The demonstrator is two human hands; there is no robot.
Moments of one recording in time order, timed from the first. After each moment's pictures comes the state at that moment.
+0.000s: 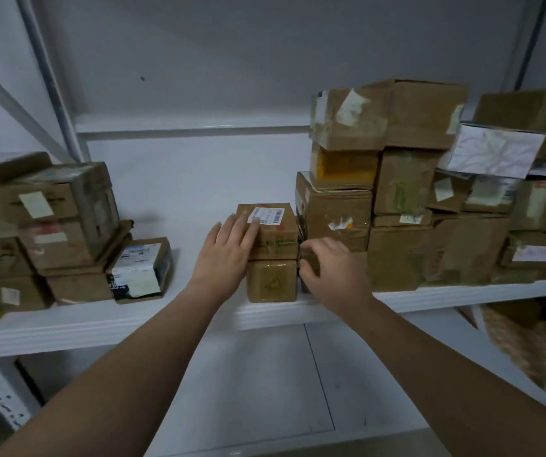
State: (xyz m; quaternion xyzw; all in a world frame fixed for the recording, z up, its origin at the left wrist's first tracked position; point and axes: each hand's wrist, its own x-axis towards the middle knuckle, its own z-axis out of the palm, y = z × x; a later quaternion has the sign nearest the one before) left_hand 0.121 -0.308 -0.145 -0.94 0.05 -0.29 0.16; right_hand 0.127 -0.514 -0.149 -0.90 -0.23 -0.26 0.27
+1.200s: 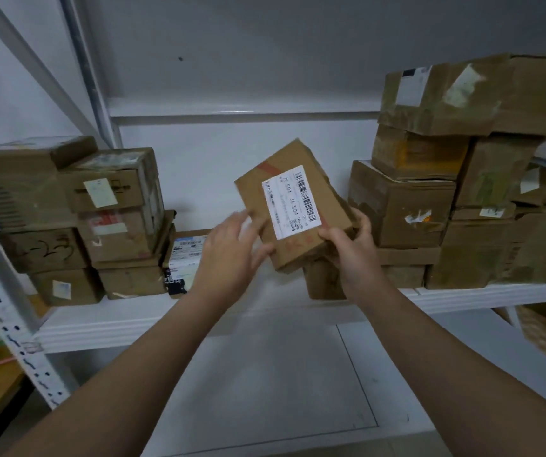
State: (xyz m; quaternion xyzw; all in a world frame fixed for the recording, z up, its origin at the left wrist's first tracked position) left_hand 0.087 -0.207 -0.144 -0.92 0.07 -0.36 -0.10; right_hand 0.141 -0.396 -0.148 -0.58 -0.11 -0.04 0.80
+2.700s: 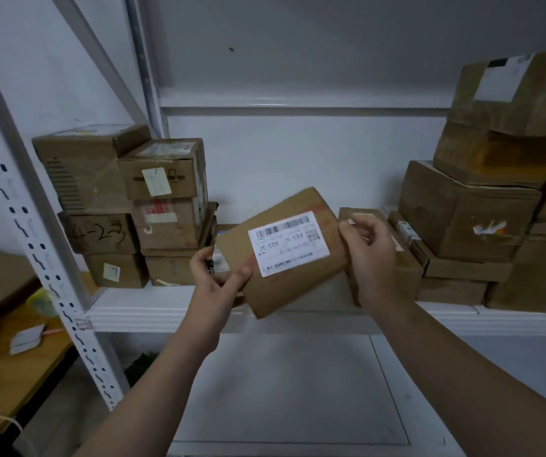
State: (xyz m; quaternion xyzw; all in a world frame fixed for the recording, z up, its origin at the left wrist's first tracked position) left_hand 0.041 -0.149 -0.190 -0.65 -0.10 -0.25 -0.71; right_hand 0.143 -0.338 -0.154 -0.67 -0.08 -0.15 0.72
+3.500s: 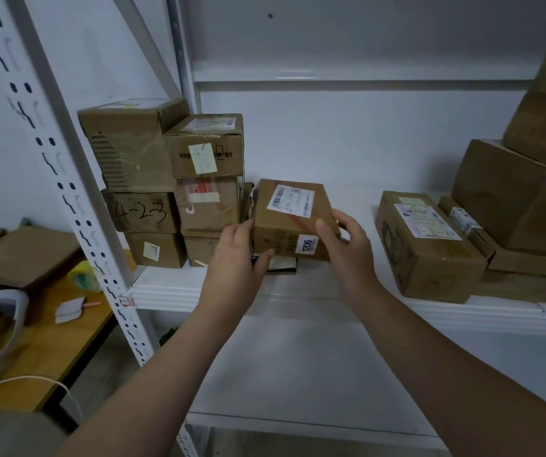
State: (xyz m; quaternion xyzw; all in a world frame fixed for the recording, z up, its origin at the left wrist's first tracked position) left_hand 0.039 -0.108 -0.181 -0.90 -0.11 -0.32 -0.27; right_hand 0.136 -0.251 -0.188 -0.69 -0.13 -0.05 0.71
